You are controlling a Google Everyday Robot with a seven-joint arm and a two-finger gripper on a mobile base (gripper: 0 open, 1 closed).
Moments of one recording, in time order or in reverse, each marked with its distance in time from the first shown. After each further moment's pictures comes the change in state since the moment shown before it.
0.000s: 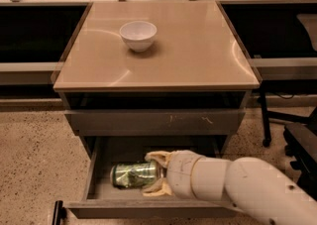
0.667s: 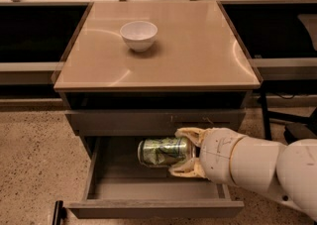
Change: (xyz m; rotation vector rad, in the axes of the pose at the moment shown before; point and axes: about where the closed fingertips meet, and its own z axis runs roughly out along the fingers) arm -0.007 -0.062 -0.098 0.135 0.137 -0.071
